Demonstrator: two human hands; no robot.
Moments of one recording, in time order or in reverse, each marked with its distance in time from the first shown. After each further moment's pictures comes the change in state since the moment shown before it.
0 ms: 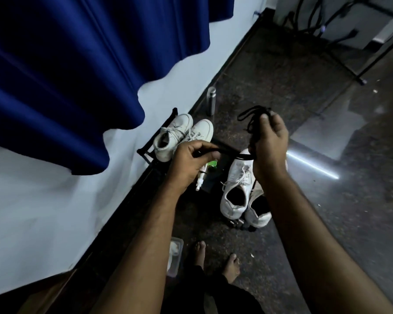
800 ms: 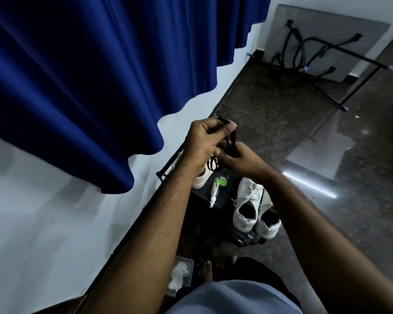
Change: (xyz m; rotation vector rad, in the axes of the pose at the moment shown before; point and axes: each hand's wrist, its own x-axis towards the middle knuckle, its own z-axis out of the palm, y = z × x) left_hand 0.006 0.146 -0.036 -0.141 0.024 0.129; right_hand -0.044 -0.053 0.076 -0.544 -0.843 -0.078
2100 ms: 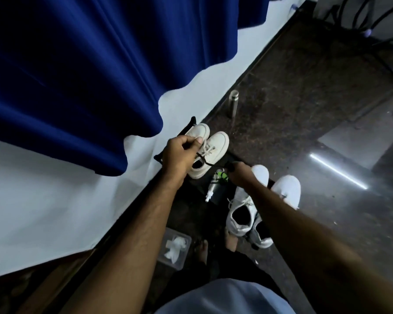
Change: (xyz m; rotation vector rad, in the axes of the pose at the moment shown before) left_hand 0.044 -0.093 -0.008 0.592 0.399 -0.370; right_hand 0.068 0.217 -0.038 -0.653 -0.060 0.573
